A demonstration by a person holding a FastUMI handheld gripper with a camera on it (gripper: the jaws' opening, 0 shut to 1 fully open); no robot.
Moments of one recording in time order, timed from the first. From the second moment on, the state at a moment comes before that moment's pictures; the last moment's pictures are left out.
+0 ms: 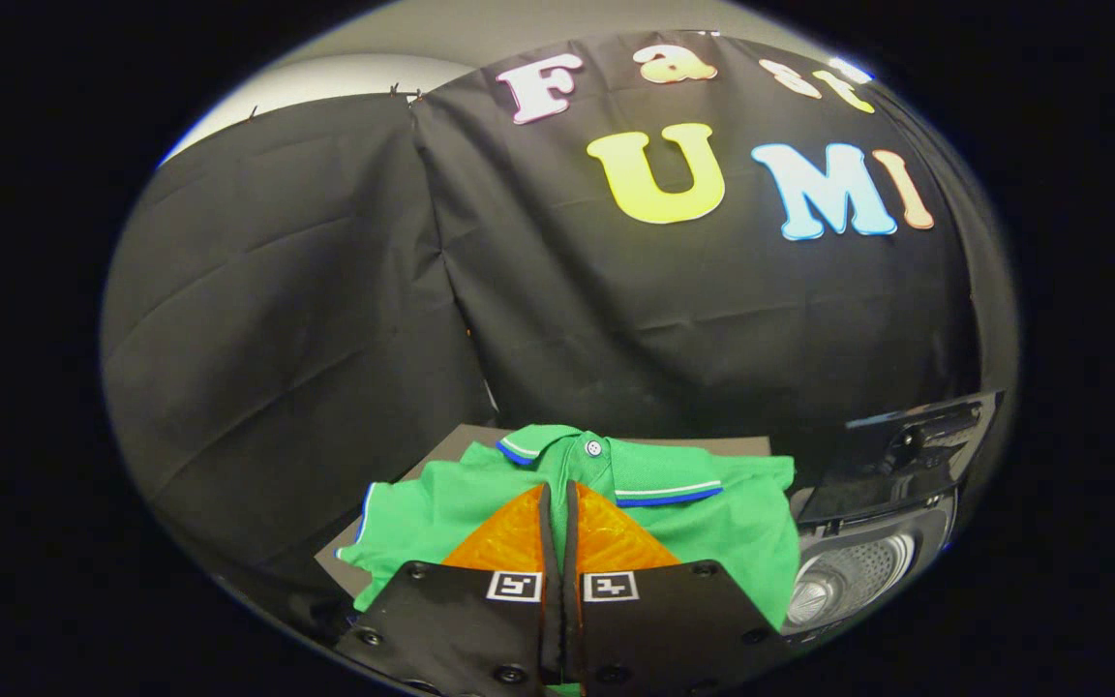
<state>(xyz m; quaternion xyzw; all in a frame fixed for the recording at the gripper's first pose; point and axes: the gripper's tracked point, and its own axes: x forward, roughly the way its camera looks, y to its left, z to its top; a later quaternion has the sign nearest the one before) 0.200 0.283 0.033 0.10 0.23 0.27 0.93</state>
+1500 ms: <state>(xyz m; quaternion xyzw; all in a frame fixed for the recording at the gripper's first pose) 0.238 0.001 0.005 0.13 0.23 0.13 0.96</state>
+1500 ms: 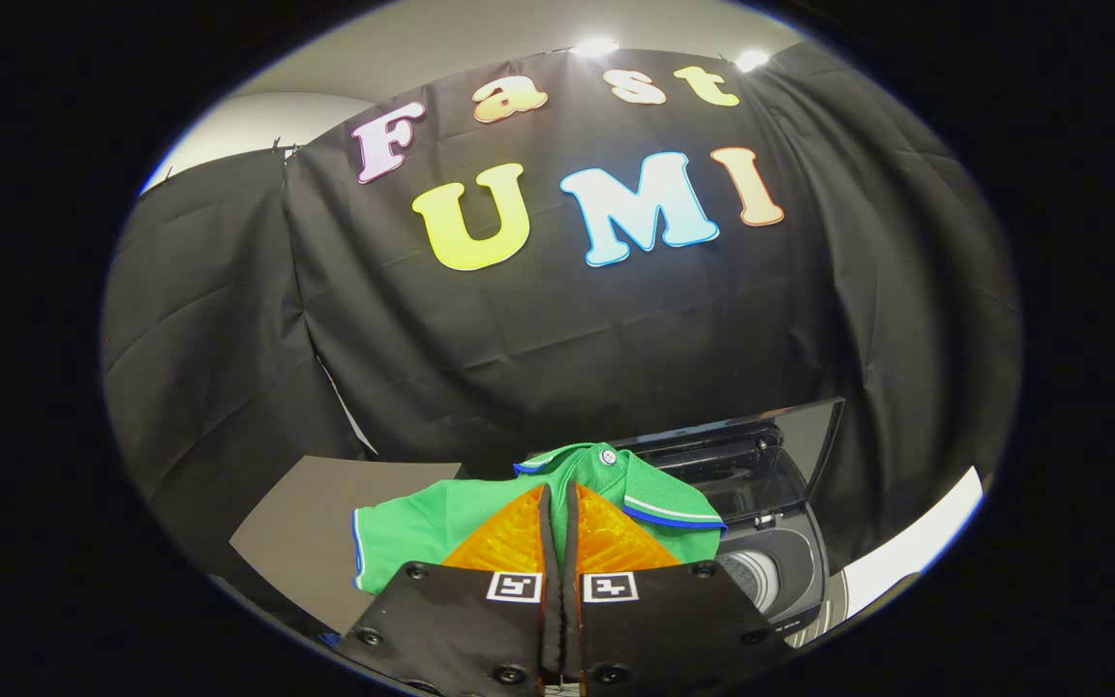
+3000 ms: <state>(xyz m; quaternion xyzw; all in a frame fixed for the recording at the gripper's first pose) 0.238 -0.071 -0.209 0.04 0.35 0.10 0.93</state>
